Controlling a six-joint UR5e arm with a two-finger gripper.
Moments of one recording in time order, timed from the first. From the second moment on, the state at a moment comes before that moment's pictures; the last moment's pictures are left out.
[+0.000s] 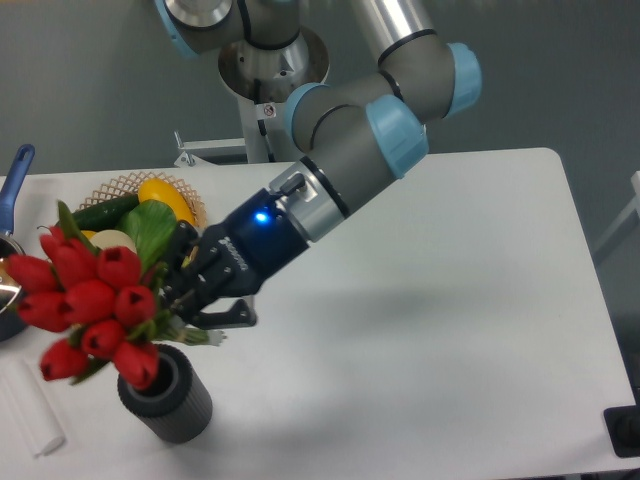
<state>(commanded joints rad) 2.42 -1.93 -1.53 -0.71 0.22 1.00</state>
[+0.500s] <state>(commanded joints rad) 2.40 -2.01 -1.52 -0.71 0.08 1.14</state>
